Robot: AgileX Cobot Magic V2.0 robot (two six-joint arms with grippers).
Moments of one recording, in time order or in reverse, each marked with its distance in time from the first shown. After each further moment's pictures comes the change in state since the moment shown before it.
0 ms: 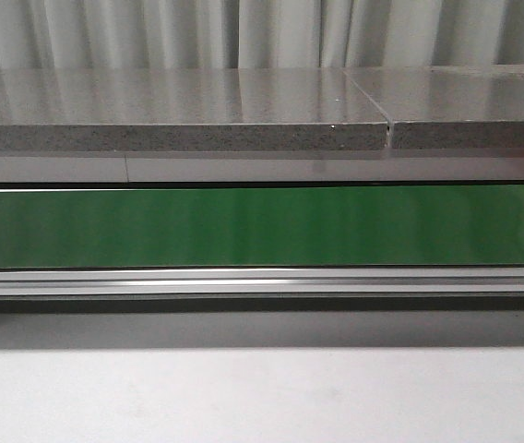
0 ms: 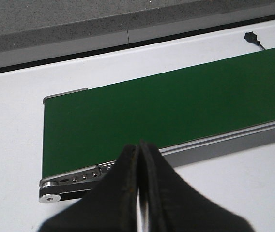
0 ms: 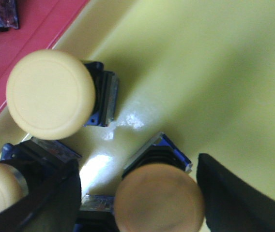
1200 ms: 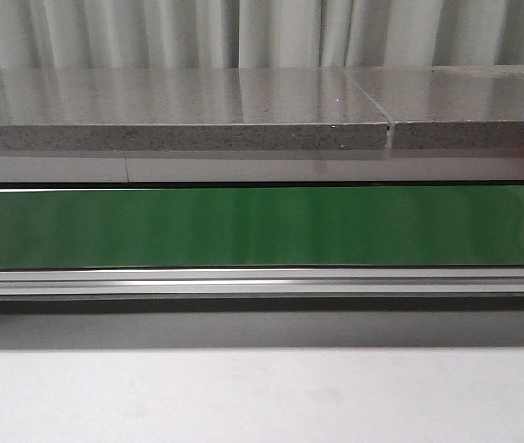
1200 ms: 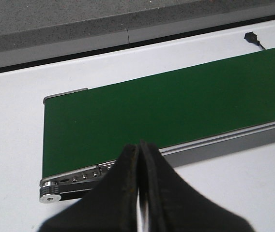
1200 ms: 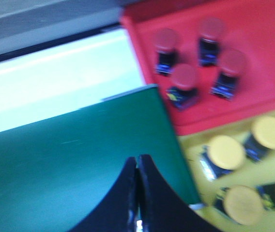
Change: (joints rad) left arm 0.000 0.000 0.000 0.000 0.000 0.000; right arm 0.449 -0.564 0.002 -0.001 0.110 -0.142
